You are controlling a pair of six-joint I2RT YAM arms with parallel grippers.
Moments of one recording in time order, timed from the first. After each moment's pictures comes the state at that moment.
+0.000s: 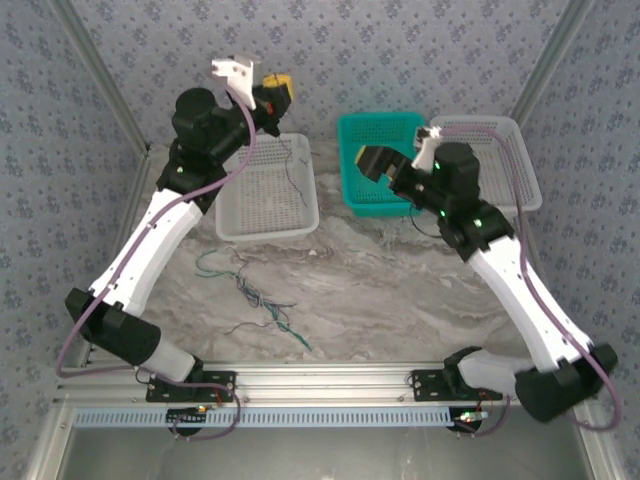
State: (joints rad) left arm -0.47 1.53 1.73 -0.02 0.25 -0.17; right arm 0.43 1.14 1.26 -0.33 -0.24 0.77
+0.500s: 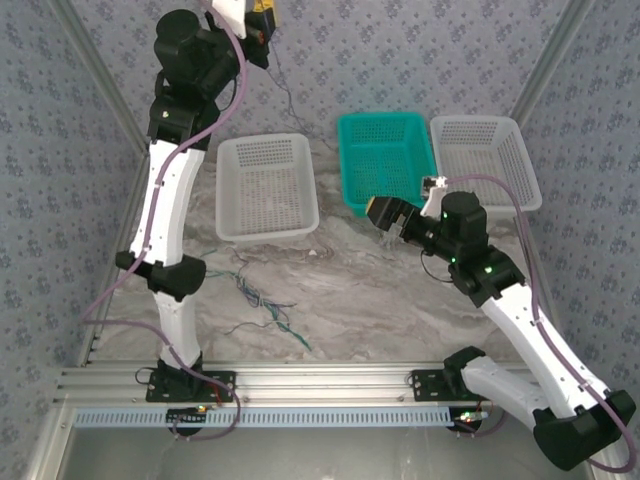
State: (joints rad) left arm -0.38 2.03 2.77 -0.49 0.17 0.04; right arm 0.44 0.91 0.96 -0.38 -0.25 0.77
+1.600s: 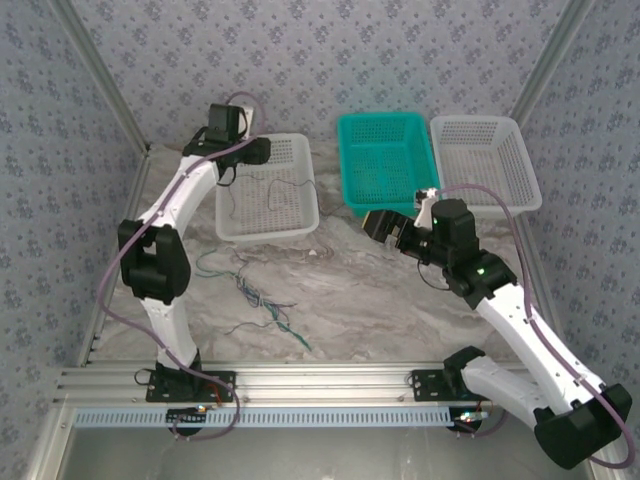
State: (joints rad) left arm -0.26 1.92 1.80 -0.53 -0.02 -0.08; right arm 0.46 0.92 0.90 -0.43 -0.25 0.77
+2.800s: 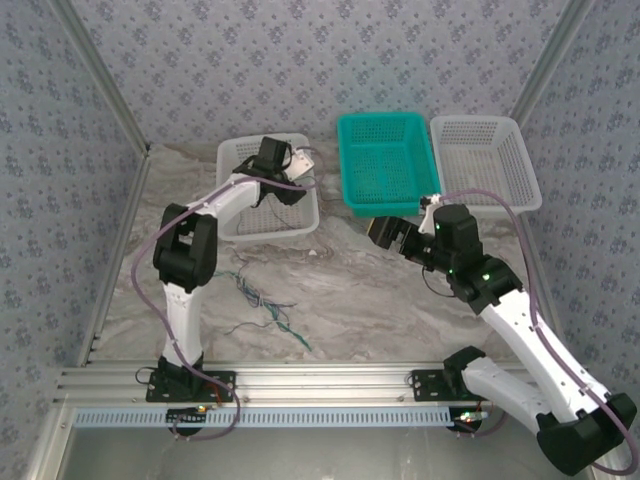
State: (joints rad) left arm -0.42 2.15 1.72 -0.36 -0.02 0.59; right arm 0.46 0.89 0.90 -0.52 -0.20 0.75
